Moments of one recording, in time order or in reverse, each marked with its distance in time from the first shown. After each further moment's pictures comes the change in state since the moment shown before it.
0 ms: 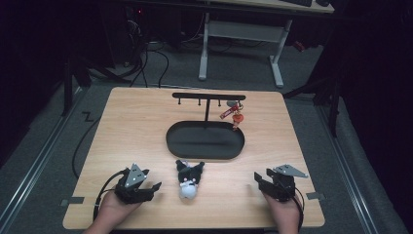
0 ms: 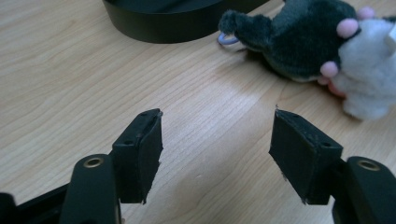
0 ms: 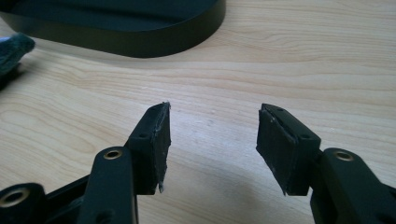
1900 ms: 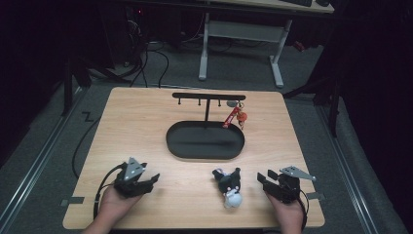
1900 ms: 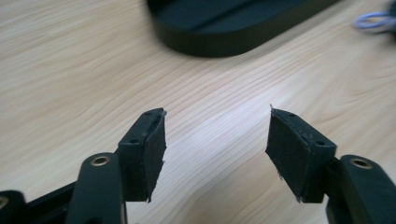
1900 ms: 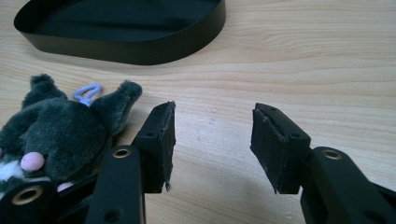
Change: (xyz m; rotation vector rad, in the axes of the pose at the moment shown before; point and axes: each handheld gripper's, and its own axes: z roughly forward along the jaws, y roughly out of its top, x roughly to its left) left arm 0.018 -0.007 -0.006 -0.049 0.107 -0.046; right arm -0.010 -0.005 -0.009 -0.033 0.054 0.062
